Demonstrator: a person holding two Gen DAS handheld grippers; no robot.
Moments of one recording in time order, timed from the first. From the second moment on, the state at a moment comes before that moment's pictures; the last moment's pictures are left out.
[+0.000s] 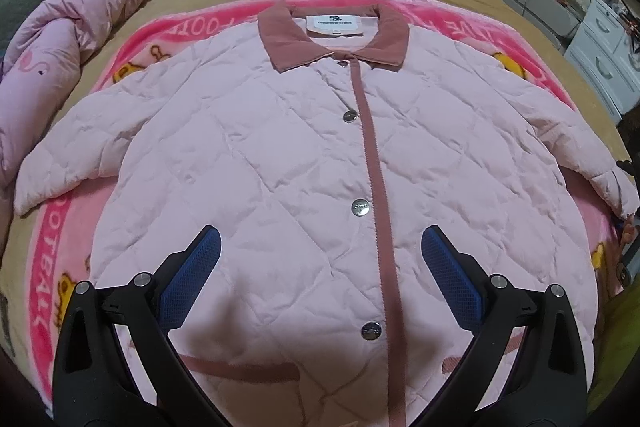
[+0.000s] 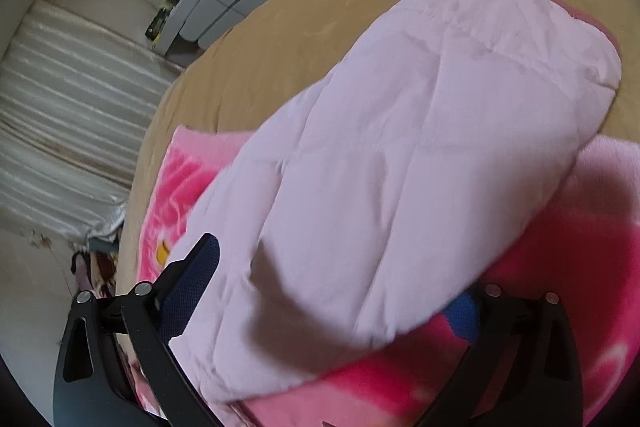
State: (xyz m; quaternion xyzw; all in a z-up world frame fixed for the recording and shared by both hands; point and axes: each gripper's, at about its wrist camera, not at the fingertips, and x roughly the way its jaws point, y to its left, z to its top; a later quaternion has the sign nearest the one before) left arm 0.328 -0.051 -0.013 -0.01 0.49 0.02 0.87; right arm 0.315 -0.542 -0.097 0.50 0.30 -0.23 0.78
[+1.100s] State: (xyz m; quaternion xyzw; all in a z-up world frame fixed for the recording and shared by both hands) left arm 0.329 0.044 0.039 -0.06 0.45 0.07 0.89; right arm 0.388 -0.356 0.126 0.15 0.19 -0.05 0.97
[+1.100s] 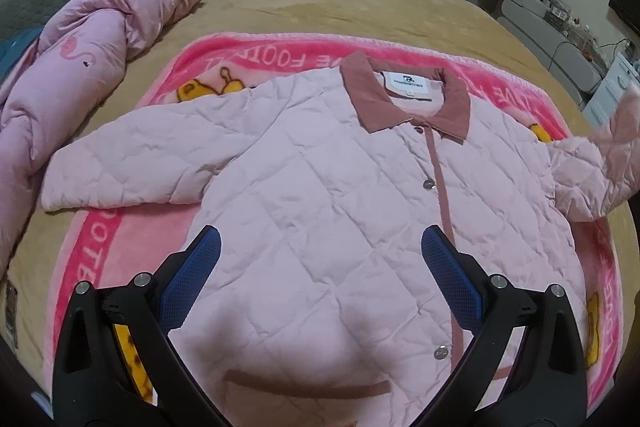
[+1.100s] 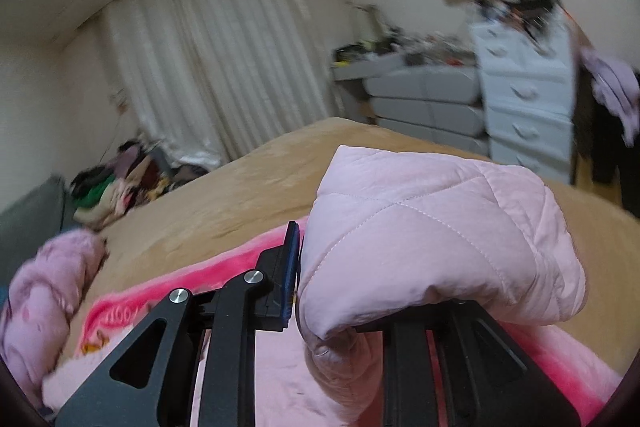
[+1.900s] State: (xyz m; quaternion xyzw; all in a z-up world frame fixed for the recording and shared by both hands) left arm 0.313 0.068 0.016 -0.05 0.45 0.08 0.89; right arm 0.390 -0.134 0.034 -0.03 0.32 0.17 0.93
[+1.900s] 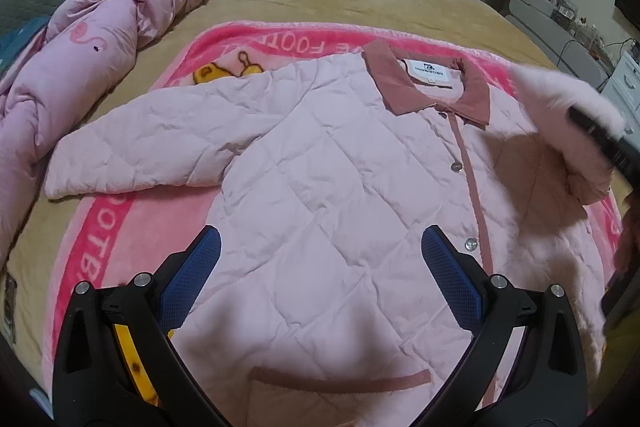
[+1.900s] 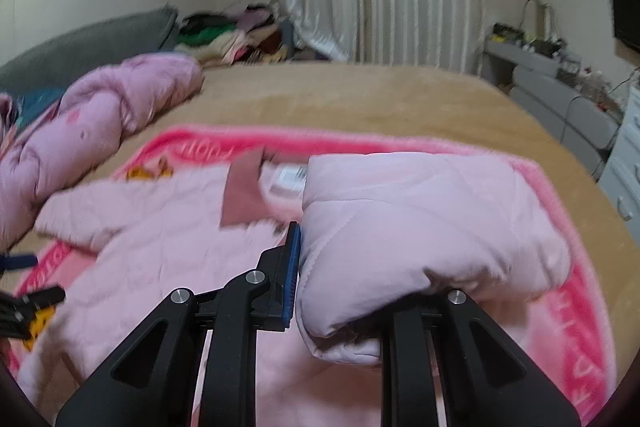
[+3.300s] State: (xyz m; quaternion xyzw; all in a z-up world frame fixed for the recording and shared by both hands) left arm 0.338 0.130 0.028 -0.23 0.44 0.03 0.87; right arm 0.361 -0.110 0.029 0.10 0.28 0.22 0.93
